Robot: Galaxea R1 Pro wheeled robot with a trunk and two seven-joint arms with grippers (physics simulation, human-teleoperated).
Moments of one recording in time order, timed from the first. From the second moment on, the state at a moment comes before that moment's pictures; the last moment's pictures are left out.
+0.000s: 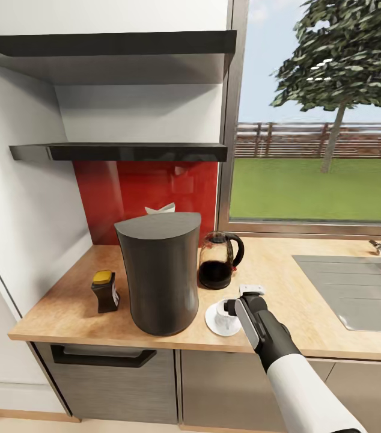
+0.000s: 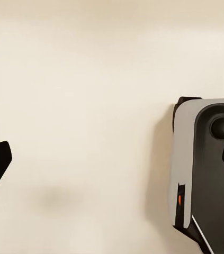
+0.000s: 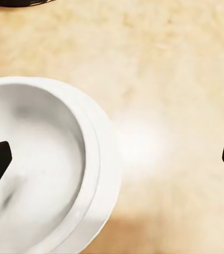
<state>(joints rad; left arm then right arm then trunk) 0.14 0.25 0.40 -0.18 -0.22 -0.38 -0.20 -0.71 0.15 0.08 -0.87 -0.17 0.79 -0.40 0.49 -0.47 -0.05</state>
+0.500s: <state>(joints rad) 0.14 0.25 0.40 -0.18 -0.22 -0.38 -0.20 -0.71 0.15 0.07 -1.11 -0.17 0.79 -0.40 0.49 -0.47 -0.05</state>
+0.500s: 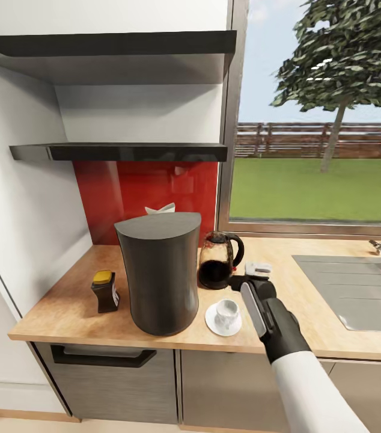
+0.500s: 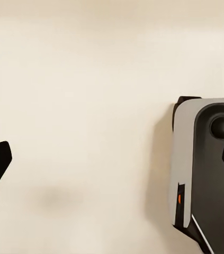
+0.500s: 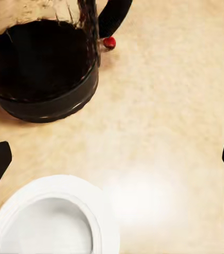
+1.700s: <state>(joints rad) 0.14 0.25 0.40 -0.19 -0.22 -0.38 -0.20 -0.66 0.03 0.07 -0.96 -0.11 -0.38 -0.41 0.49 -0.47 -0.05</state>
